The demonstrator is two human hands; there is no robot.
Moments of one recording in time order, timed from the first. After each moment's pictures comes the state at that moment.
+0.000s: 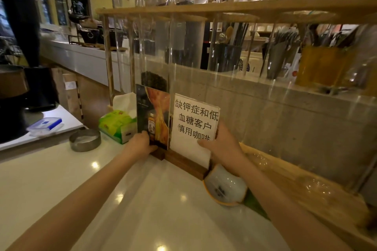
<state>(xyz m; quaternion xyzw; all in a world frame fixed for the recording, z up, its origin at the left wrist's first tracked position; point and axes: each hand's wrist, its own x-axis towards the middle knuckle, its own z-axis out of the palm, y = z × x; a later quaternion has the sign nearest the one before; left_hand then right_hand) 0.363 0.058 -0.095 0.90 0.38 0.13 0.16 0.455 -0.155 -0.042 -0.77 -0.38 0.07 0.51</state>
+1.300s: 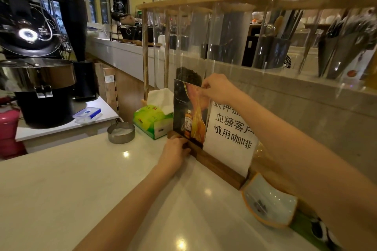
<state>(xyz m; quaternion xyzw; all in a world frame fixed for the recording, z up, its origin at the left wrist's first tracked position) 0.359 0.047 -0.125 0.88 0.31 0.27 0.23 0.466 -0.021 0.049 -0.78 -0.58 -0.02 0.24</state>
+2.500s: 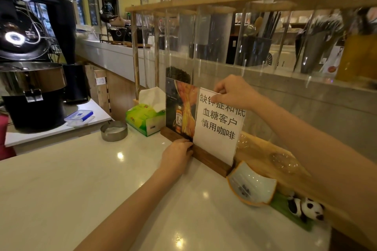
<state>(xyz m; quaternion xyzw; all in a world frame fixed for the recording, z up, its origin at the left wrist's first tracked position) 0.358 0.000 -0.121 0.93 0.28 0.20 0.15 0.478 -0.098 0.049 -0.79 -0.57 -0.04 0.24</state>
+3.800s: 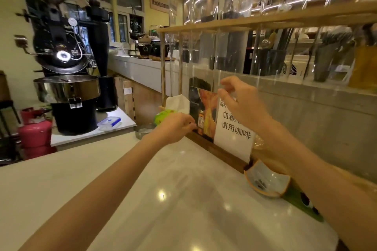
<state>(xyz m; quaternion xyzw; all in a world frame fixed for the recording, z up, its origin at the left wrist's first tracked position) 0.256 -0.007 -0.010 0.93 0.26 0.20 0.15 0.389 -0.134 0.042 -0.68 -0.58 -0.18 0.41</state>
